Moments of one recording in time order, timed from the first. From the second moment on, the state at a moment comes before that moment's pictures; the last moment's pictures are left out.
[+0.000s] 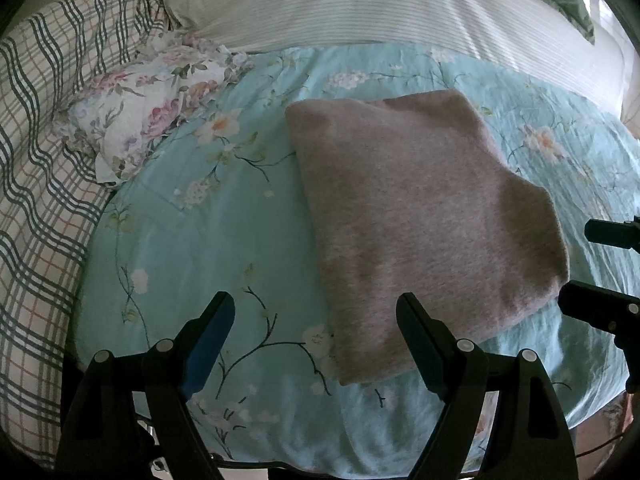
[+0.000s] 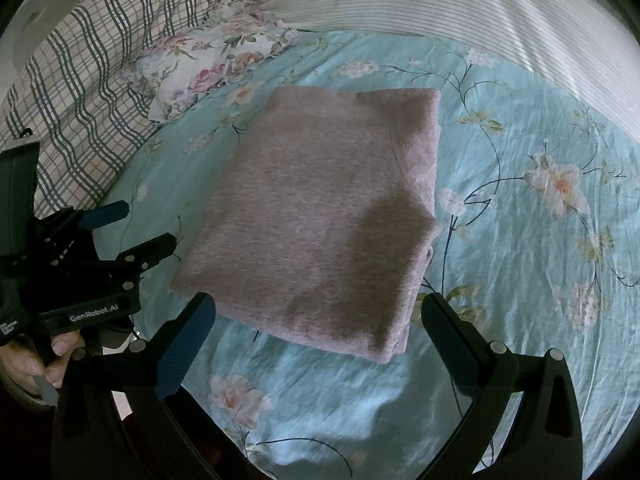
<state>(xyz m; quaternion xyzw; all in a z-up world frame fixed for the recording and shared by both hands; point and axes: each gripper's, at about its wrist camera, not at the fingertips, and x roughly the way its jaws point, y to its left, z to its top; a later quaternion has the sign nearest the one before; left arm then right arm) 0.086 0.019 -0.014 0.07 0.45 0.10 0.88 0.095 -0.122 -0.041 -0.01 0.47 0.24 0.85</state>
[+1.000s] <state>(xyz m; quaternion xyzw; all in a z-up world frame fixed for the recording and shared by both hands) 0.088 0.020 -0.016 0.07 0.45 0.10 0.88 0.097 -0.120 -0.041 -0.01 0.47 0.24 0.85</state>
